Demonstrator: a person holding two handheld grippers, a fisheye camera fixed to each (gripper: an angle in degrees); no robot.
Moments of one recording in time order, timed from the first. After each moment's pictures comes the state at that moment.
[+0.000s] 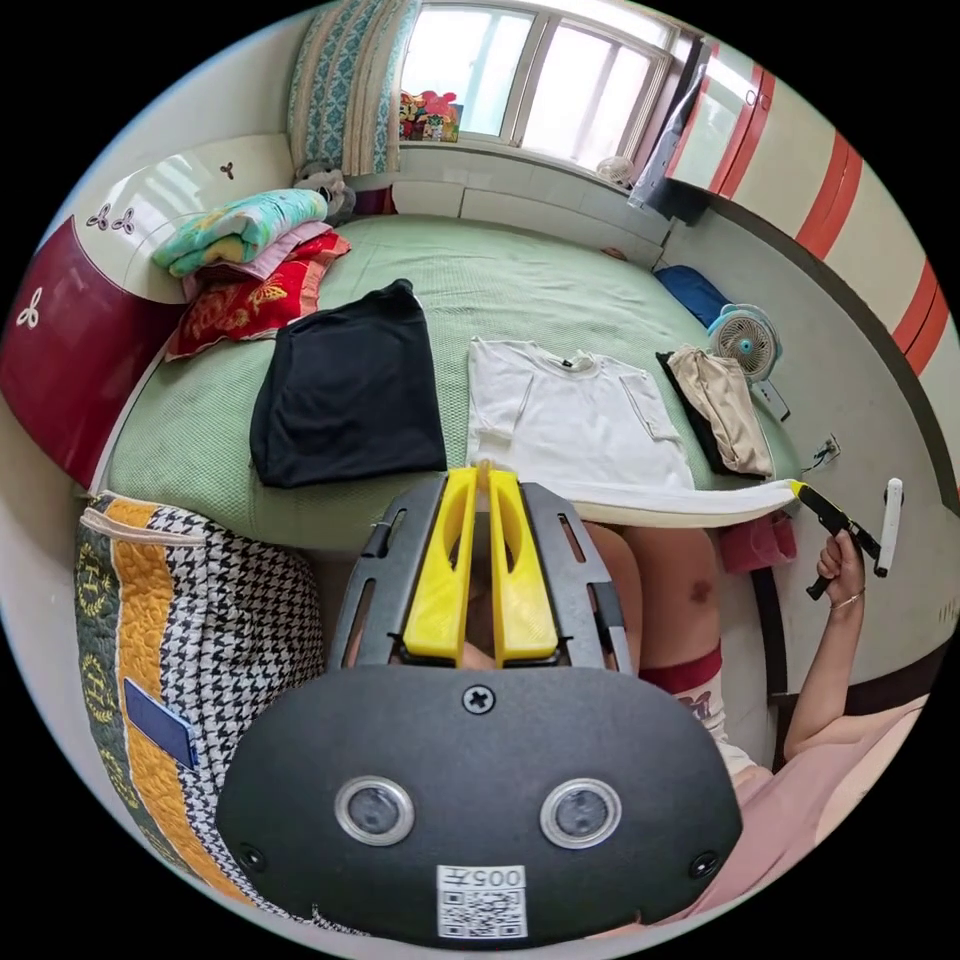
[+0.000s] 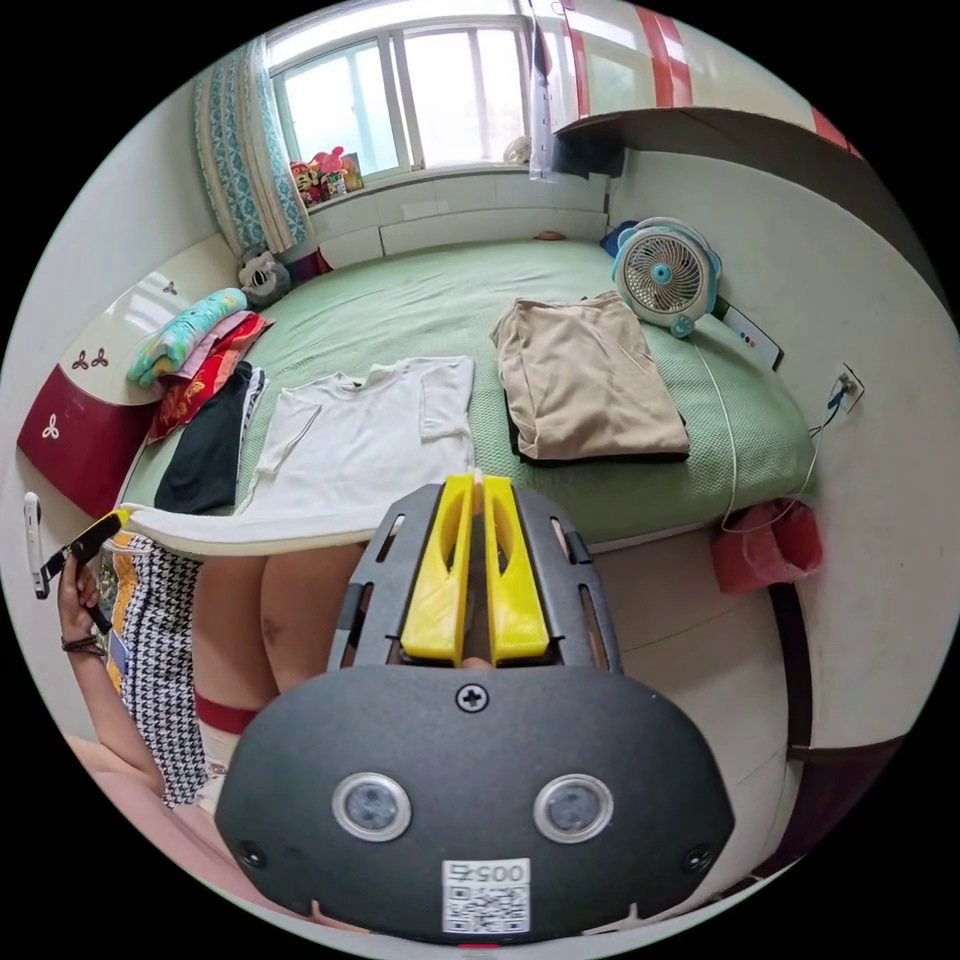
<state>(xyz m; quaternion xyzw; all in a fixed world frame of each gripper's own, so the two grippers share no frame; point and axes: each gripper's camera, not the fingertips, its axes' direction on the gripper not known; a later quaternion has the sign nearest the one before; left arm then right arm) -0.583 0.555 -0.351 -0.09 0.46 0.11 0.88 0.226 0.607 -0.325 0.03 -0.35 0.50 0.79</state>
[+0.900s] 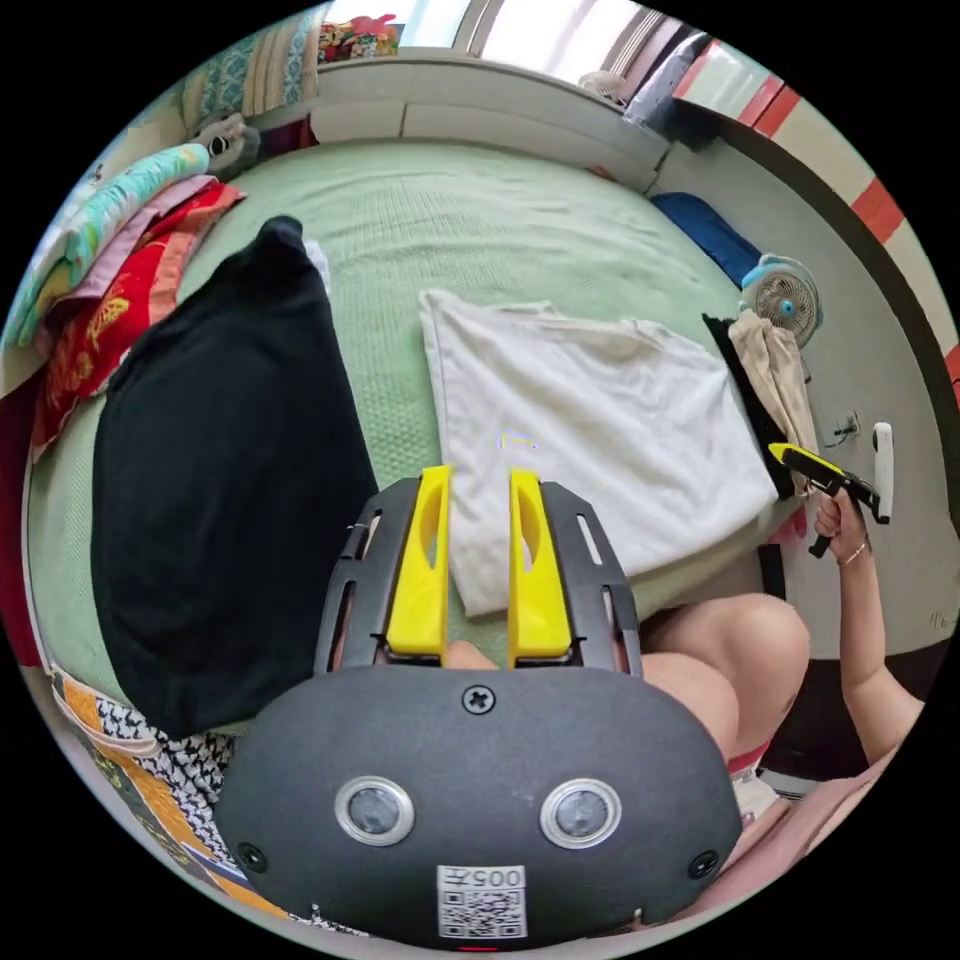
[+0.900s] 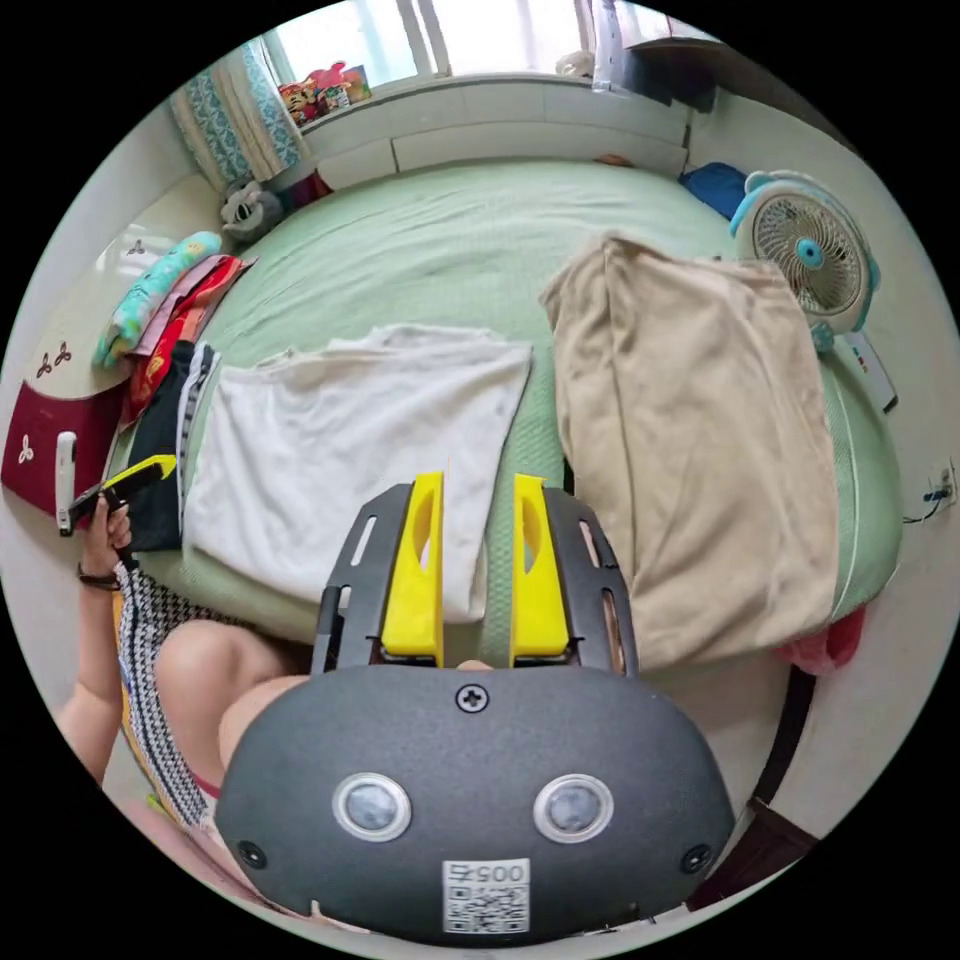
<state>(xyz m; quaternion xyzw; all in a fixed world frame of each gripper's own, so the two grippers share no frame) -0.291 0.444 -0.203 -0.16 0.49 0.20 0.83 0.221 0.399 -0.072 -0.03 -0.43 0.42 0.80</state>
